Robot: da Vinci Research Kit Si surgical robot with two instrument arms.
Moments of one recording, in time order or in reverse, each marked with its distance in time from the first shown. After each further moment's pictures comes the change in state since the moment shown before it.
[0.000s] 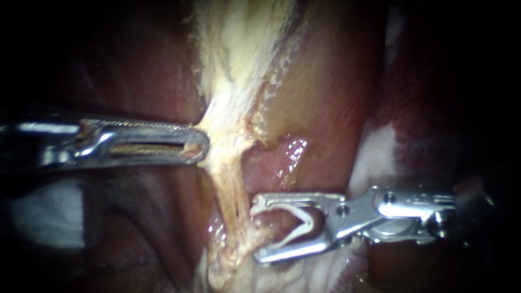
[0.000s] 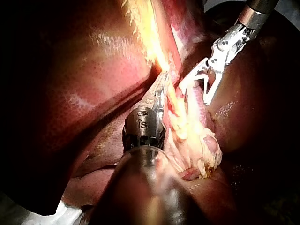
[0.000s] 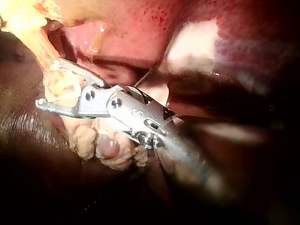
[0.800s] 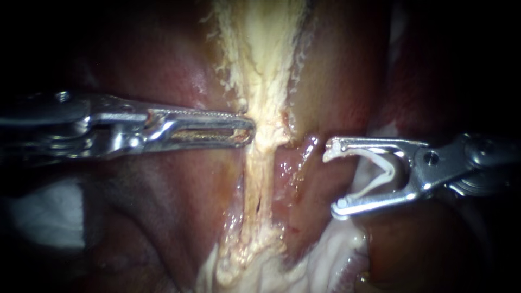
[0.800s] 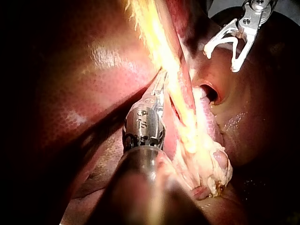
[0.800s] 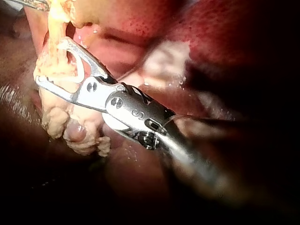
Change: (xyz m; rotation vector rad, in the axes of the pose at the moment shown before) right arm 0.009 0.000 -0.014 -0.107 0.070 -0.132; left arm 0.002 0.004 0.010 0.005 -0.005 0.042
